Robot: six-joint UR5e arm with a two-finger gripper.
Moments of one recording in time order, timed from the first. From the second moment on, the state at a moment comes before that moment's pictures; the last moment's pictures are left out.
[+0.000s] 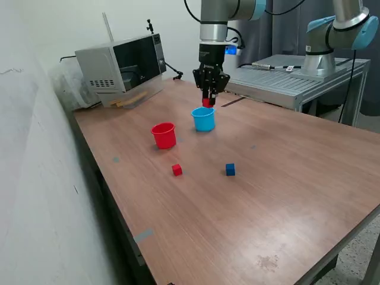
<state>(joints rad) -0.05 -1.05 1.52 -2.26 -1.61 2.93</state>
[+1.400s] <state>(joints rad) -0.26 -0.79 1.25 -2.26 -1.61 2.84</state>
